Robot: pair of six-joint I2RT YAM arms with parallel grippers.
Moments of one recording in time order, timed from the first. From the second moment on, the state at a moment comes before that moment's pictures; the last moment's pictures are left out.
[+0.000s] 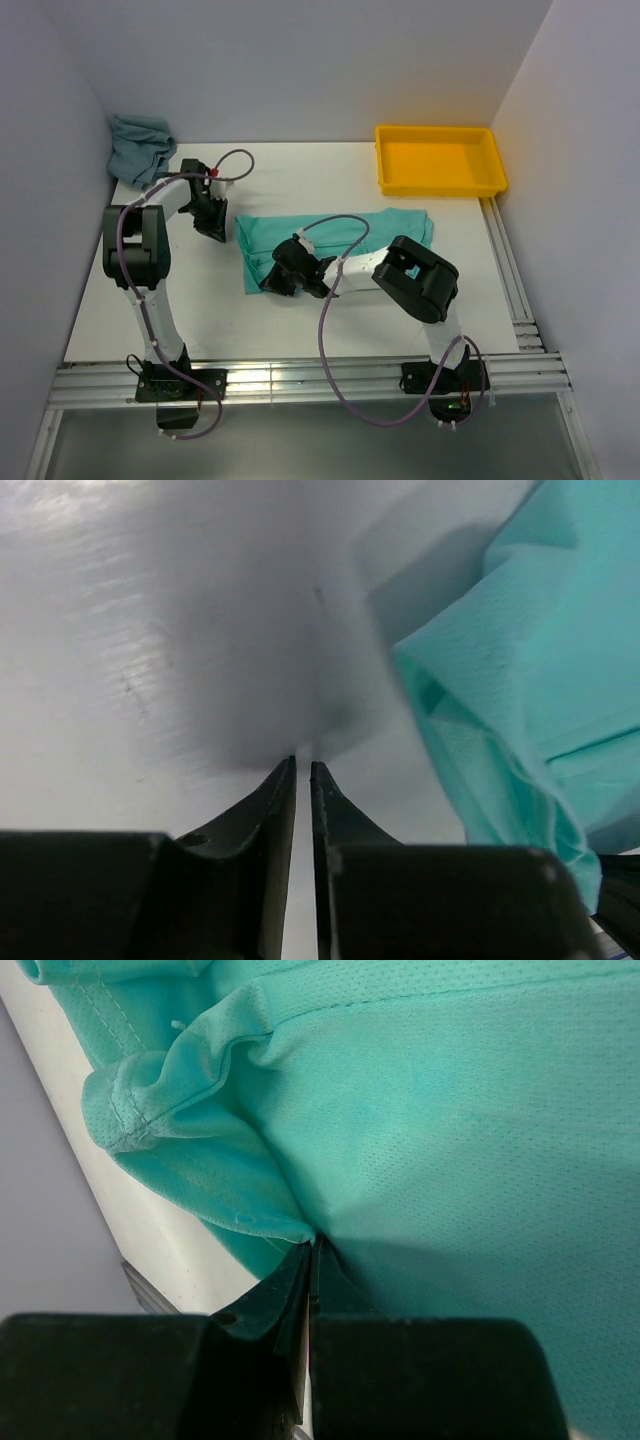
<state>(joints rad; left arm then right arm) -0.04 2.03 1.46 -0.76 0.27 0.17 0.98 1.99 1.06 0.19 0.02 1.32</state>
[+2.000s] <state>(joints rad) -0.27 2.08 1.59 -0.72 0.30 -0.02 1.05 1.93 1.43 -0.21 0.23 1.17</state>
